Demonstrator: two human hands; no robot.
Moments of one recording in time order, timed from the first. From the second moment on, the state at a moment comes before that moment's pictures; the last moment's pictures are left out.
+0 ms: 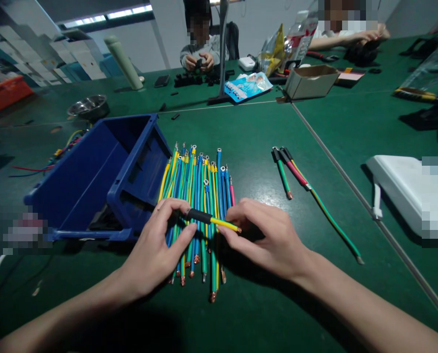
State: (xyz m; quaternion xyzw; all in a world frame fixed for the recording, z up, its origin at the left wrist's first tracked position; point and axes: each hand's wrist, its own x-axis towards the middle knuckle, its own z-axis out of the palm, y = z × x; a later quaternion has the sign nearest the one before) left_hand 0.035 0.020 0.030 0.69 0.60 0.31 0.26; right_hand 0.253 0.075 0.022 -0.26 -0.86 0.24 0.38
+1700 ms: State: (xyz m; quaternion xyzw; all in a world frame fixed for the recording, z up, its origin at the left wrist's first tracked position) left_hand 0.035 0.020 0.027 0.84 0.51 0.07 0.19; right_hand 0.261 0.088 0.014 -0.46 -0.87 -0.08 0.14
